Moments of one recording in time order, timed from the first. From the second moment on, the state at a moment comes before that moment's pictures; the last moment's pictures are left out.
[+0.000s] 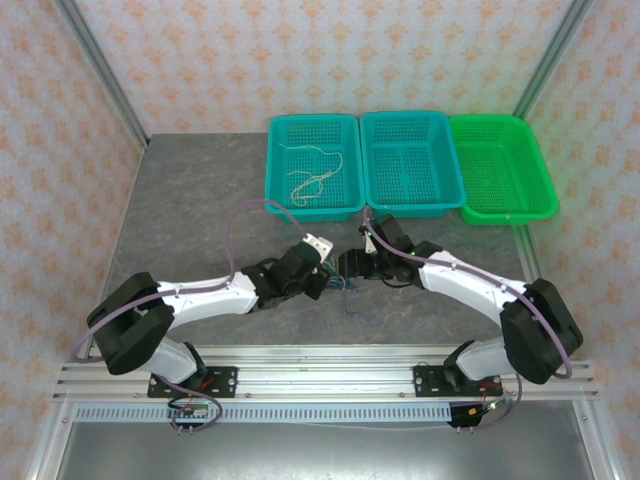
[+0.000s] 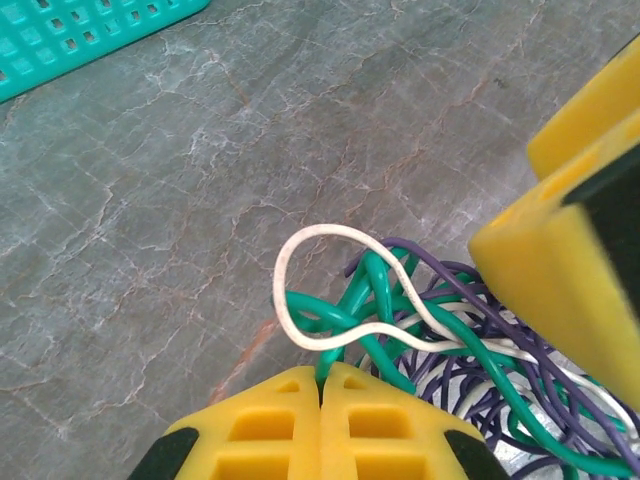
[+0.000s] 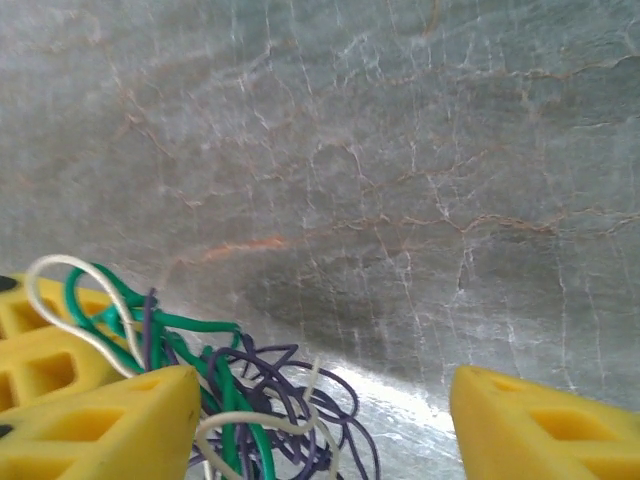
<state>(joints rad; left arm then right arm) -0.86 1.47 0.74 -0.05 -0.16 -0.28 0.65 1.39 0.80 -0.37 -0.20 0.58</state>
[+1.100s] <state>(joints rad) -0.88 1.42 0.69 -0.22 -0.58 -0.42 0.51 1.06 0.68 -0.55 0.64 0.84</state>
